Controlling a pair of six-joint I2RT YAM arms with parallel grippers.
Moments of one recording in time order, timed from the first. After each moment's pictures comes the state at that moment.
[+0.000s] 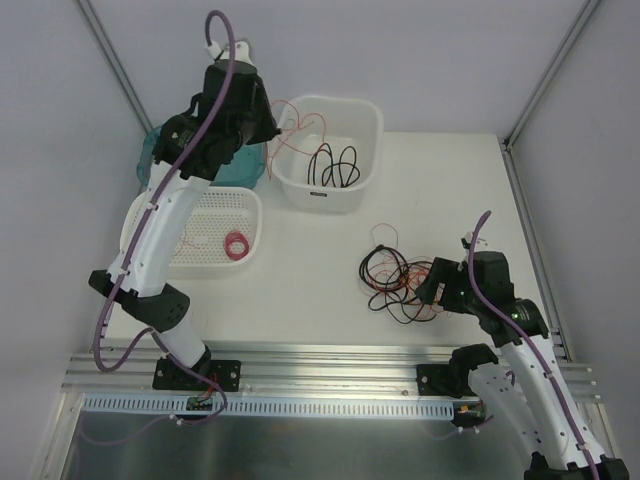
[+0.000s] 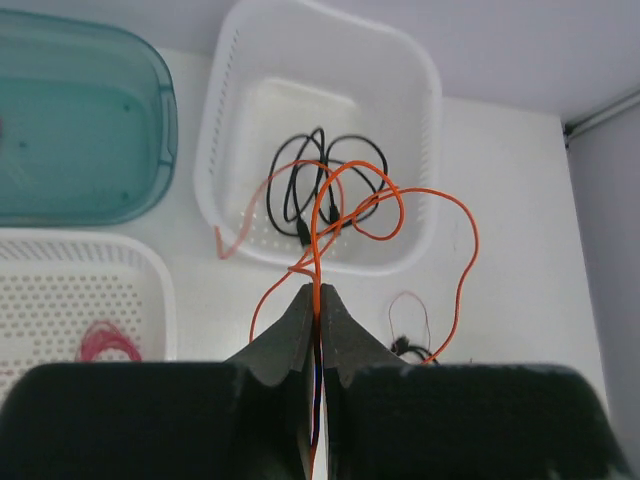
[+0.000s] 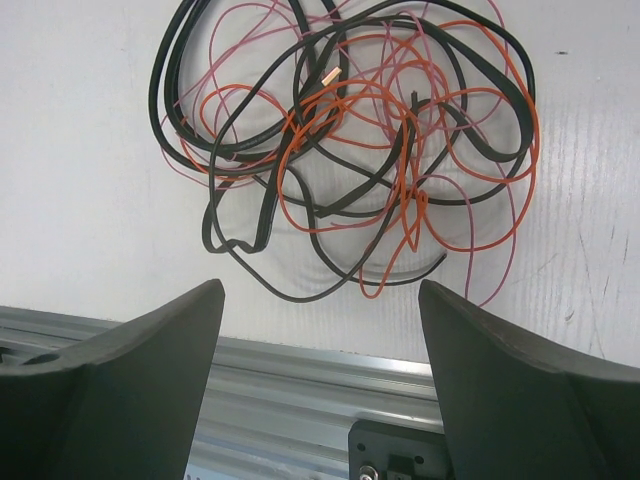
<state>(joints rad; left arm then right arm) -0.58 1.67 2.20 -1.03 -0.33 -0.52 0.25 0.56 0.61 -0.87 -0.08 0.44</state>
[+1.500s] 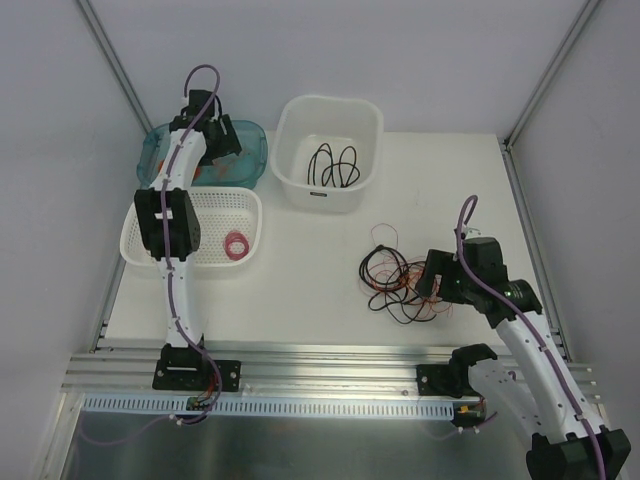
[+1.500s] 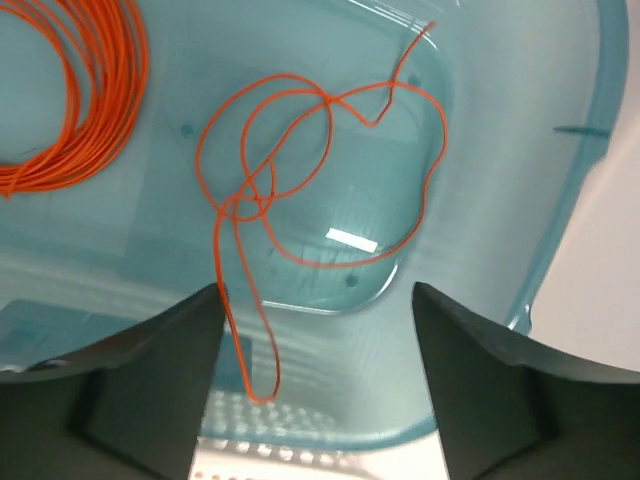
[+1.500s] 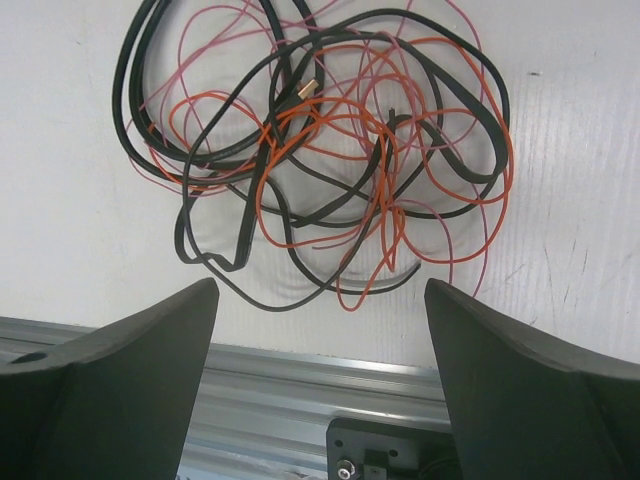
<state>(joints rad) -0.01 2.33 2.22 -0.78 -0.06 -0.38 0.25 0.72 0.67 -0.86 -0.05 0.37</state>
